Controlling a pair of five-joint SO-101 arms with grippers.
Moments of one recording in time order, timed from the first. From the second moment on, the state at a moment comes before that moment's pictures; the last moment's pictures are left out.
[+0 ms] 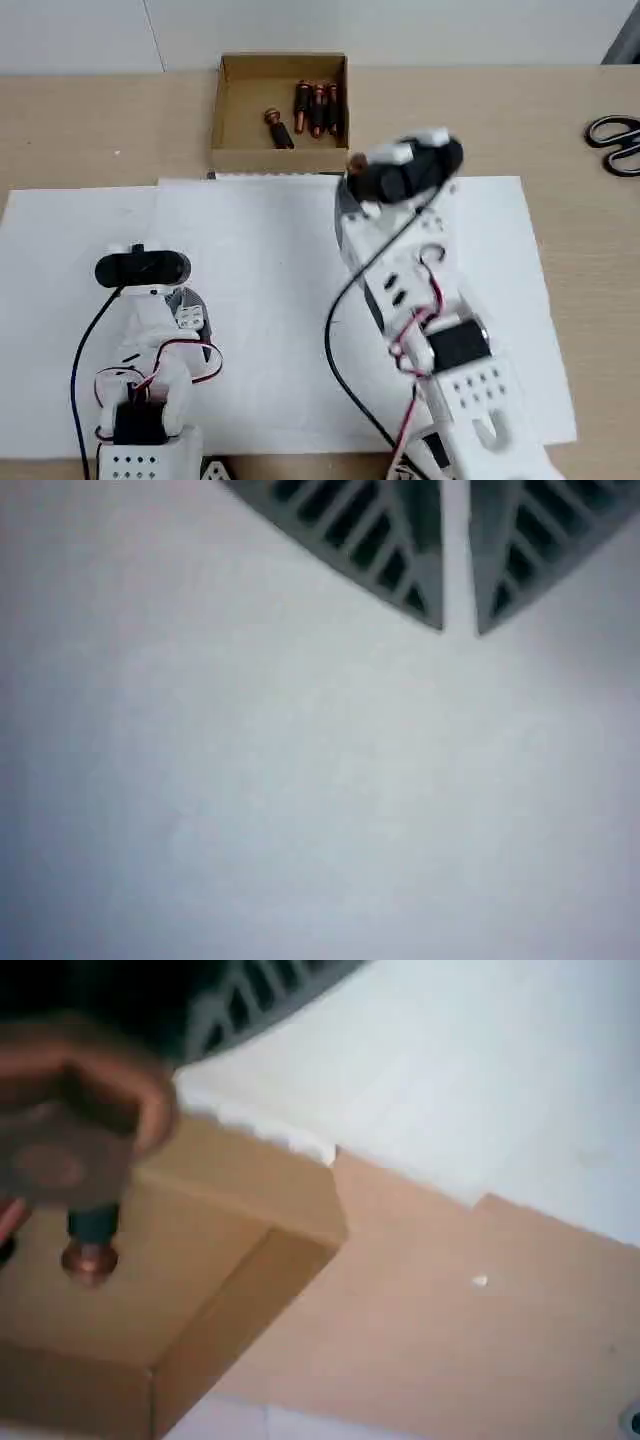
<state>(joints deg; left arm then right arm) -4.1 -97.0 93.4 55.3 10.5 -22.9 -52.2 51.5 24.4 -7.3</state>
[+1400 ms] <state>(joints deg) -4.1 -97.0 93.4 55.3 10.5 -18.9 47.3 -31.4 15.5 -8.5</state>
